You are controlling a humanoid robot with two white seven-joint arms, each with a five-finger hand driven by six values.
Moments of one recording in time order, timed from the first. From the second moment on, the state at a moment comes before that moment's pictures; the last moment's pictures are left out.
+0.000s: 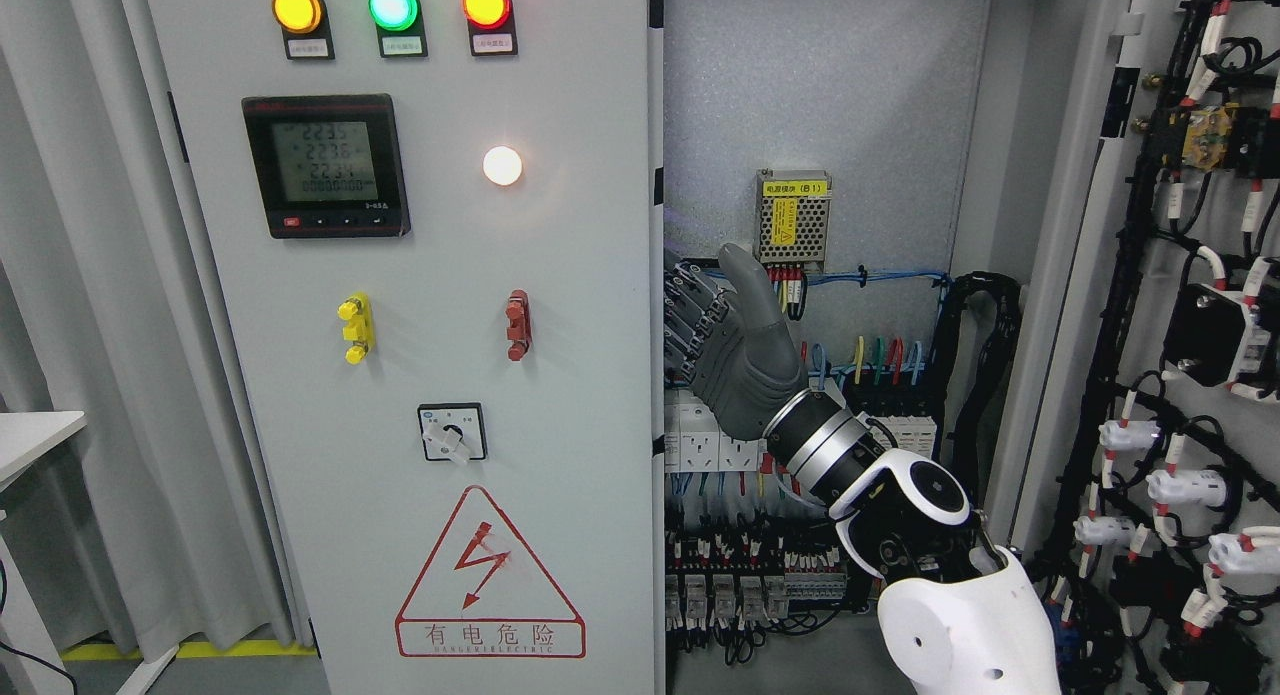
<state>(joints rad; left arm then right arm) 0.00 0.00 -0.20 0.00 0.34 -0.05 -0.06 -0.91 0.00 0.22 -1.30 -0.61 0.21 0.41</state>
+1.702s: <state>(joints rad) 0.00 0.00 -0.20 0.00 0.35 -0.04 -0.06 -0.91 0.00 0.19 -1.29 -0.65 0.23 0.52</state>
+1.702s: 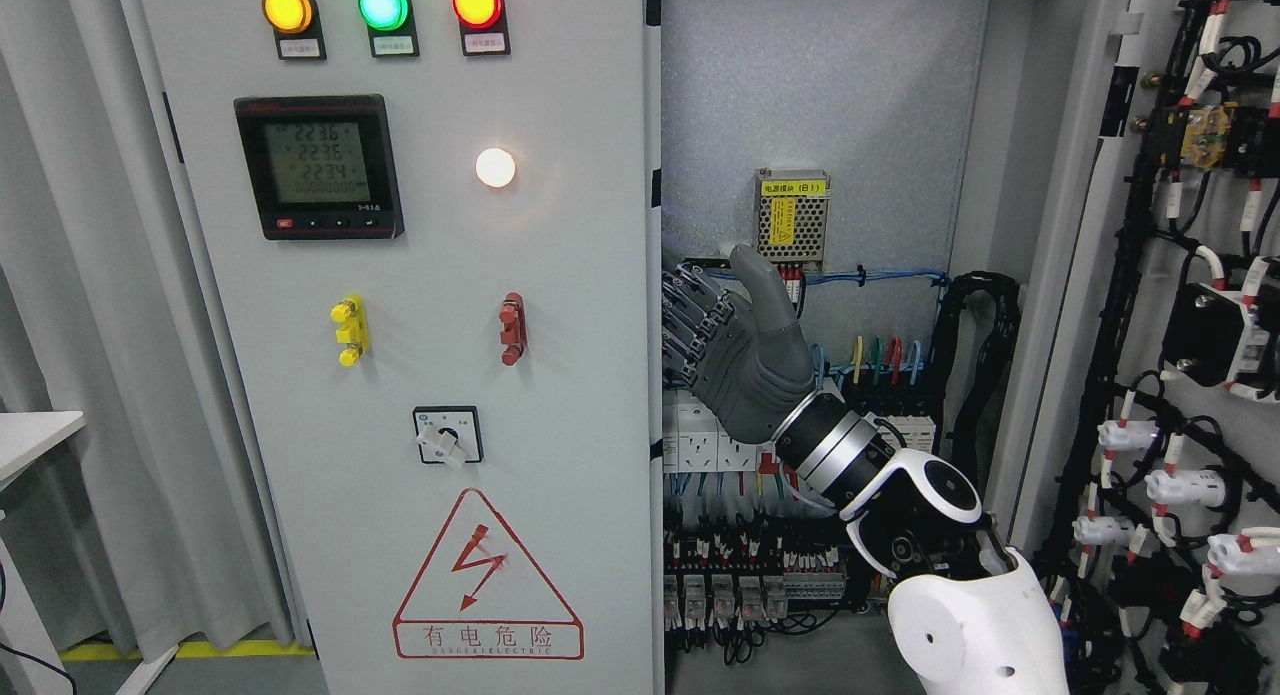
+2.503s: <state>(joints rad) 0.00 0.00 -0.20 0.00 0.35 -0.05 -0.06 -0.91 0.00 0.19 -1.30 -0.66 0.23 0.58</state>
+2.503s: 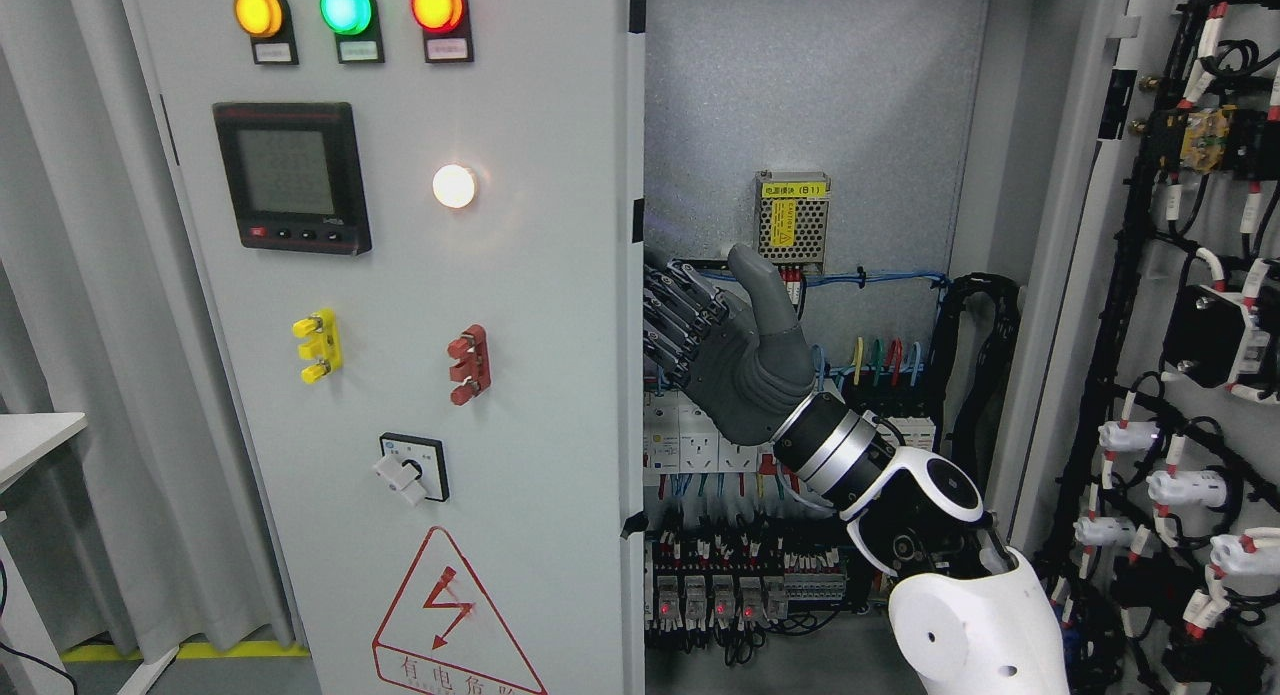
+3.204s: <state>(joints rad) 0.00 0.00 -0.20 0.00 0.35 -0.05 -0.06 -0.88 0.00 0.29 -1.35 -0.66 0.01 0.50</state>
